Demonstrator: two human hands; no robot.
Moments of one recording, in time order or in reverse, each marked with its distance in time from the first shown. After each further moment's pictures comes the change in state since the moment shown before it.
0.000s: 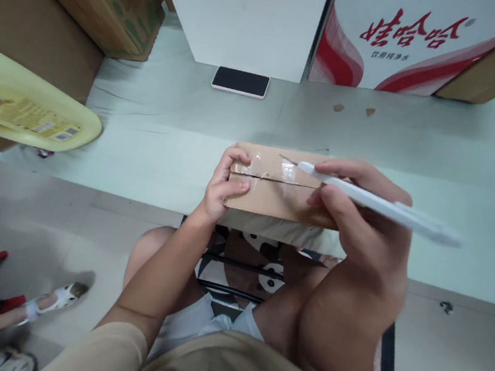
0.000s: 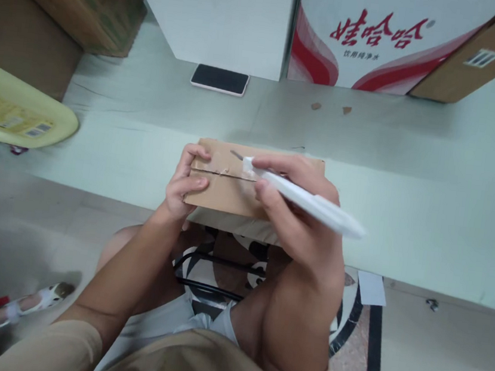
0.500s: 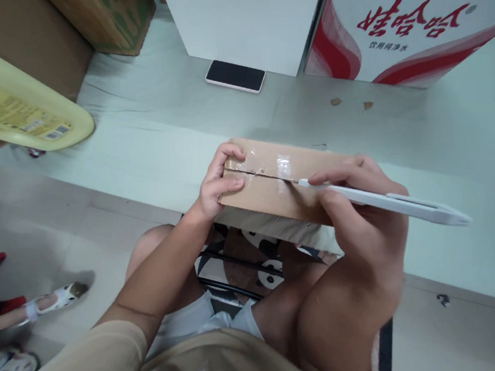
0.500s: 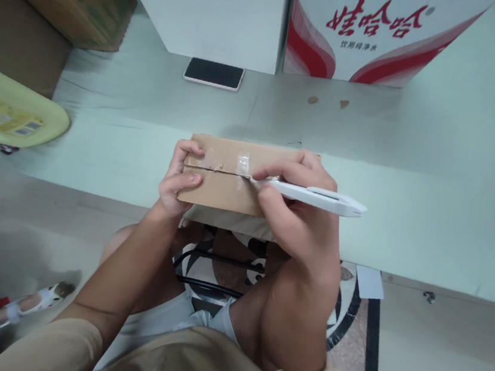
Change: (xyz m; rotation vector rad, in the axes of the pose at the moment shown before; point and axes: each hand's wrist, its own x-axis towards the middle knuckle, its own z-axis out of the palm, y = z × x) left_hand 0.003 -0.001 0.000 0.035 -0.021 0.071; right_hand 0.003 0.003 -0.001 -0.149 0.057 -0.043
